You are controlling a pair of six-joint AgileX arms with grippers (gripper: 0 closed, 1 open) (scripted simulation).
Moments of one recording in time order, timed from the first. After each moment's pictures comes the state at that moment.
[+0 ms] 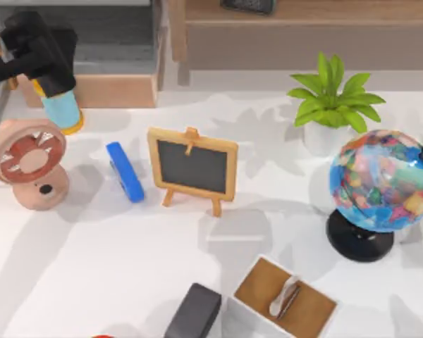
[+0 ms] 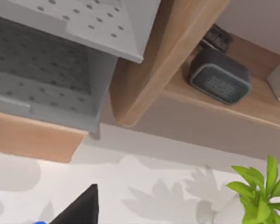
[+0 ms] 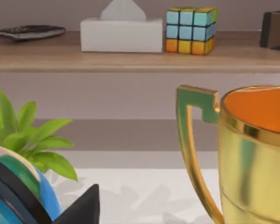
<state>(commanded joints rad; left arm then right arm) -0.33 0.87 0.84 -0.29 0.05 -0.51 0.00 0.00 0.00 0.00 0.00 0.00</state>
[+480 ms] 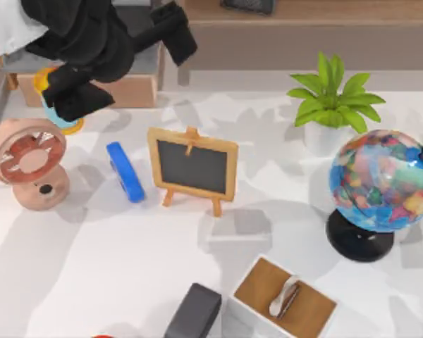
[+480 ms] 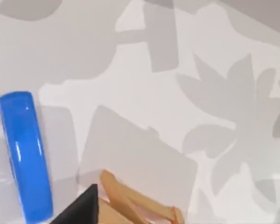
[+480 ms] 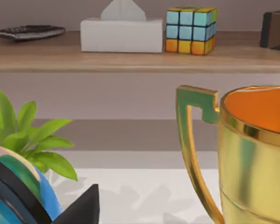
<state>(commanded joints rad) -0.44 1.72 1.46 -0.72 0.03 -0.79 0.00 0.00 0.00 0.00 0.00 0.00</state>
